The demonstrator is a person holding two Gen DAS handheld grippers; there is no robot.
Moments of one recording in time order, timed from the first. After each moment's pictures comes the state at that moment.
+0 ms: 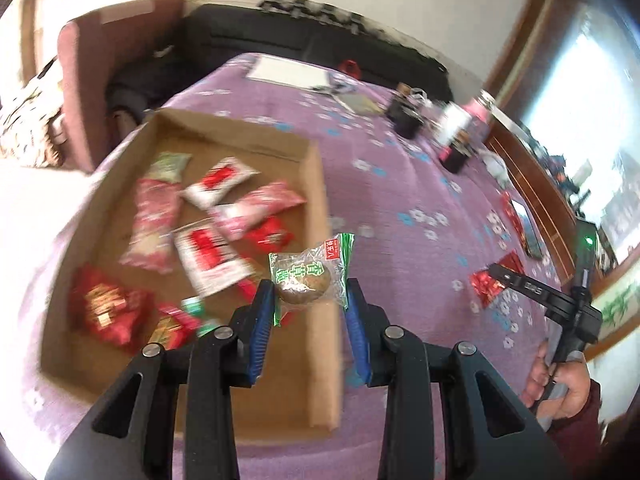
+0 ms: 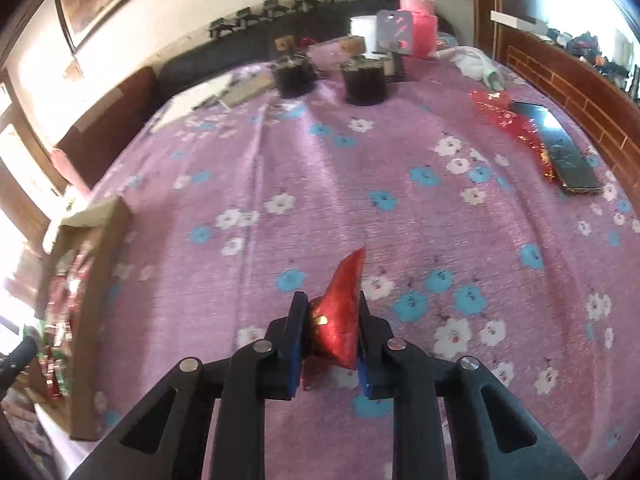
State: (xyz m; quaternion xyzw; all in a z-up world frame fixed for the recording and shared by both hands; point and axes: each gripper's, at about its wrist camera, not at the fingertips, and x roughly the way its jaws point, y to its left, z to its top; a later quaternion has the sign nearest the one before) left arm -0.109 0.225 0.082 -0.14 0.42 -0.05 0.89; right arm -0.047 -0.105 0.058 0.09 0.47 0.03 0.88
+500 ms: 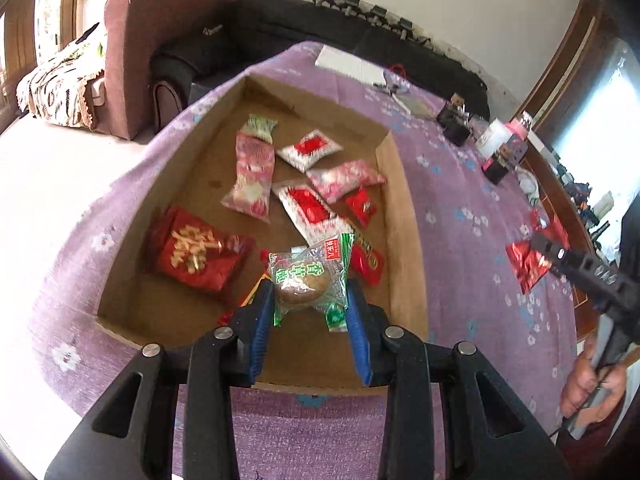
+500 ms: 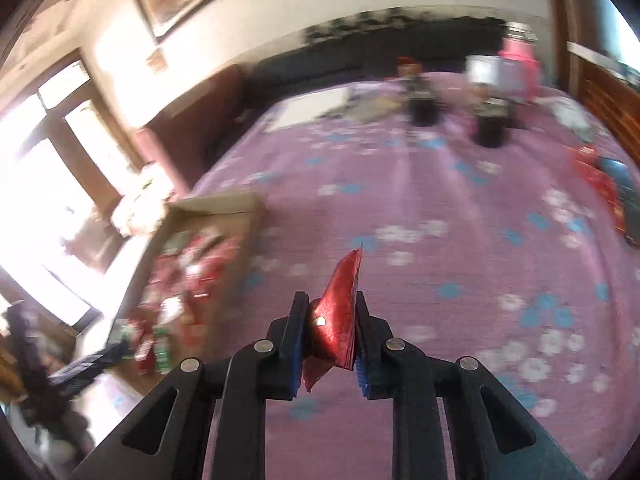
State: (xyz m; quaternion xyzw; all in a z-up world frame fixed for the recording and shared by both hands) left arm -0.138 0.273 0.055 -0.17 0.45 0.00 0.88; right arm -0.069 -0.004 0.113 0.09 0.44 0.20 0.87
